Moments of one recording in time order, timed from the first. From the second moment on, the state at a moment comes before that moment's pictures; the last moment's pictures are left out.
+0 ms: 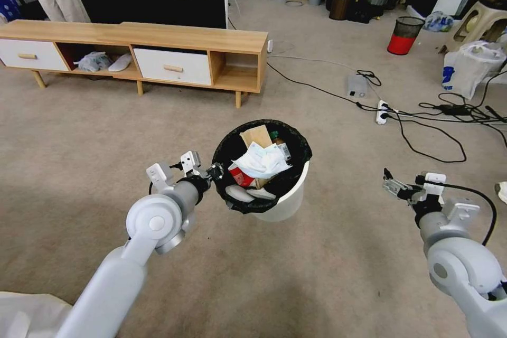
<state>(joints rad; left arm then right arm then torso) 0.92 -1.11 -0.22 -2.03 -1.39 0.45 -0.64 -1.42 0.88 0.67 1.99 0.68 -0.21 0.35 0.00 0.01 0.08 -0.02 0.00</state>
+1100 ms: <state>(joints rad) 0.96 -1.12 -0.20 -2.01 -1.38 0.45 -0.62 -1.49 1.06 0.74 1.90 0.51 -0.10 0.26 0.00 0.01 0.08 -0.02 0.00</state>
